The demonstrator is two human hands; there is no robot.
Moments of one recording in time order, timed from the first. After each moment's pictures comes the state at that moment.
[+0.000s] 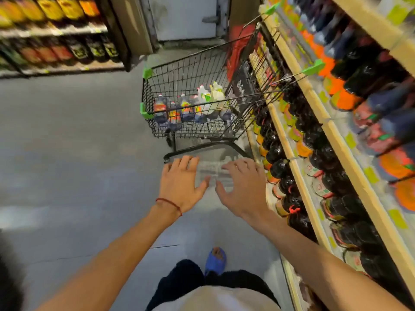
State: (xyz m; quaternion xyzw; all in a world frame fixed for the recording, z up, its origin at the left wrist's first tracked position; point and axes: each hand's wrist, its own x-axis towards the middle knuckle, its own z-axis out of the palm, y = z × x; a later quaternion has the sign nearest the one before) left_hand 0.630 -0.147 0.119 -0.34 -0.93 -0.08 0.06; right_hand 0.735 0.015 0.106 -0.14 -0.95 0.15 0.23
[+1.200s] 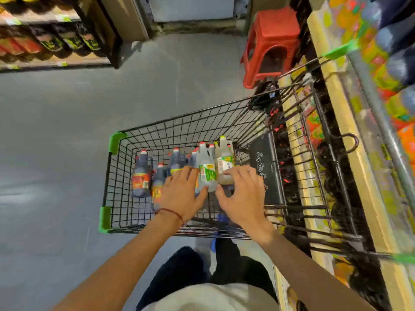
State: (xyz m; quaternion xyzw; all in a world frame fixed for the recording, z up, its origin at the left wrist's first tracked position) left_hand 0.121 0.145 0.038 -0.28 -0.95 -0.06 -0.10; right_hand 0.208 0.309 0.036 -0.17 -0.95 0.25 0.11
